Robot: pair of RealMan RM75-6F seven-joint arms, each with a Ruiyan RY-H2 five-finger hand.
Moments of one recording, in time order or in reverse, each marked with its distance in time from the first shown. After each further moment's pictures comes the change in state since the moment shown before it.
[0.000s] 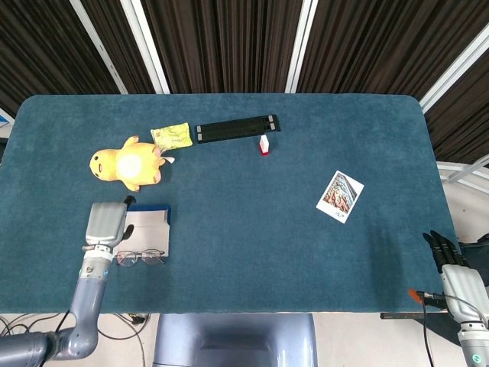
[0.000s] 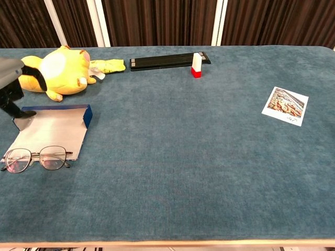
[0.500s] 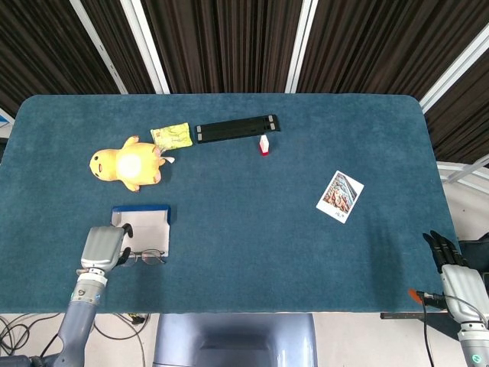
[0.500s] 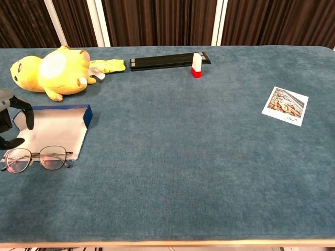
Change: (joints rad) left arm 0.070 0.020 0.075 -0.062 0.022 -0.018 -0.031; right arm 0.001 0.003 0.000 -0.002 0.003 -0.003 -0.005
